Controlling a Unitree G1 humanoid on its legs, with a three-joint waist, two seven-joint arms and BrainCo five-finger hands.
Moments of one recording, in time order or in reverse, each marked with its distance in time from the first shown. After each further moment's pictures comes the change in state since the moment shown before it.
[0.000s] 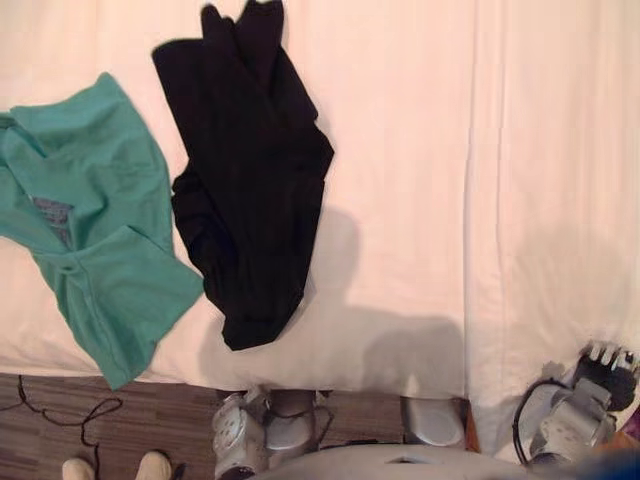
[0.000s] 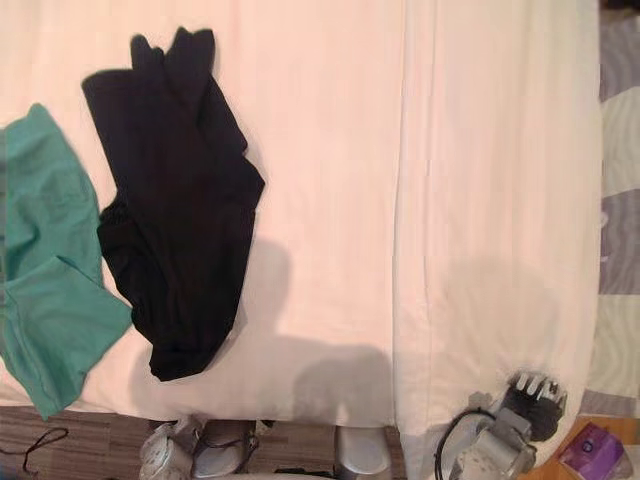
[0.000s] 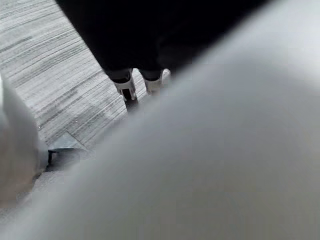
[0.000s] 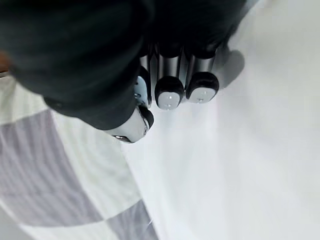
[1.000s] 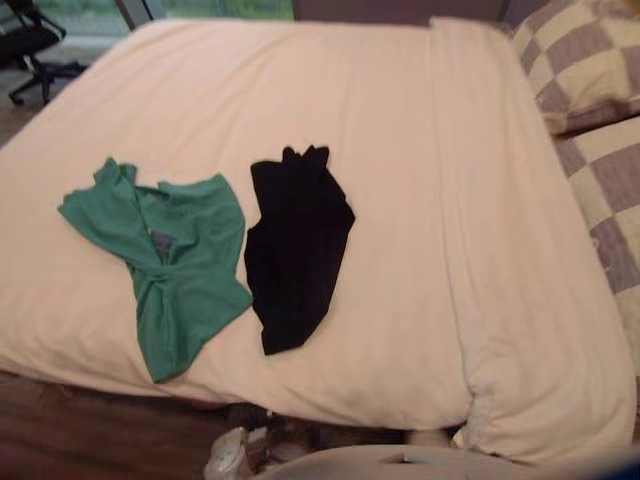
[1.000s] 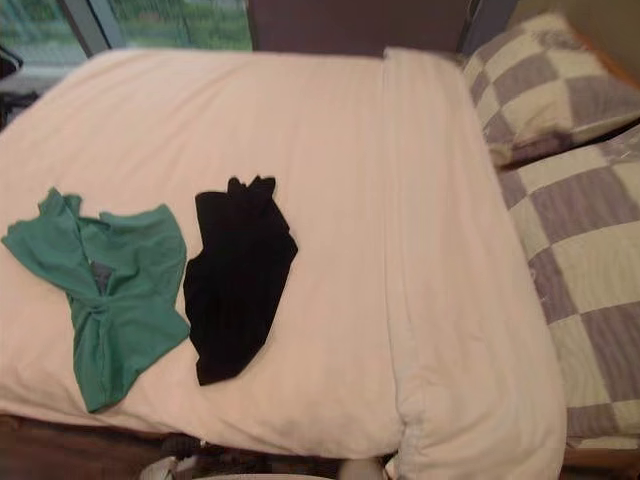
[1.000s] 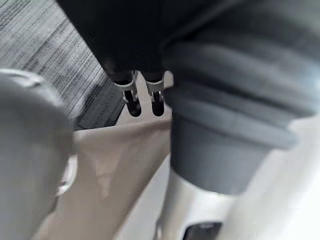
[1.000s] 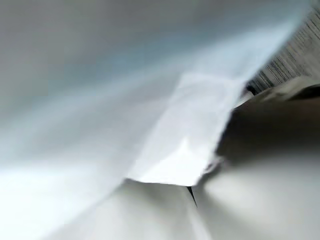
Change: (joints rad) left arm 0.048 0.052 -0.124 -0.067 0.059 0.240 -0.058; right arm 0.081 -0.006 0.357 0.330 -0.961 0.310 -0.264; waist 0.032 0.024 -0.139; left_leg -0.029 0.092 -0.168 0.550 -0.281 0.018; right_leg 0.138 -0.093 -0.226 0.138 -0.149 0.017
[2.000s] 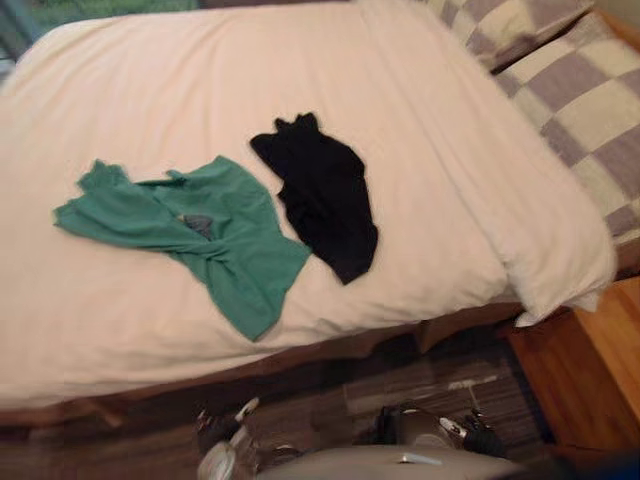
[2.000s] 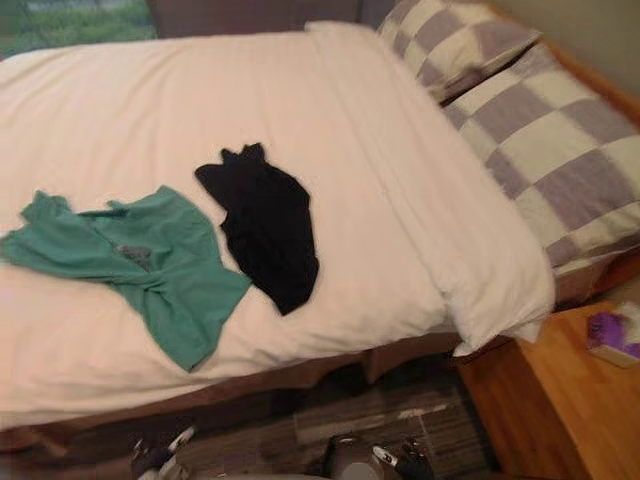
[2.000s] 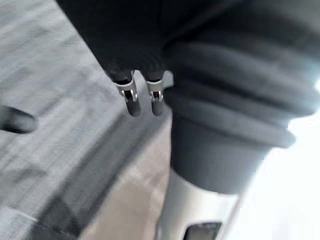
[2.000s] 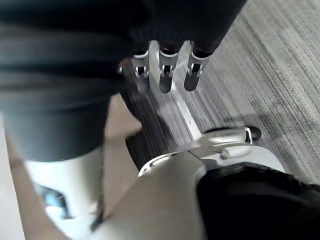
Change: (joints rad) left arm -0.037 -0.002 -0.013 0.090 -0.074 -0.125 0.224; right arm 0.013 -0.050 0.067 0.194 -0.270 -0.201 0.122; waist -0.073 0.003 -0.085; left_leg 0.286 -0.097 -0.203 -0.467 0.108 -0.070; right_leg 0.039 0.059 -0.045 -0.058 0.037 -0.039
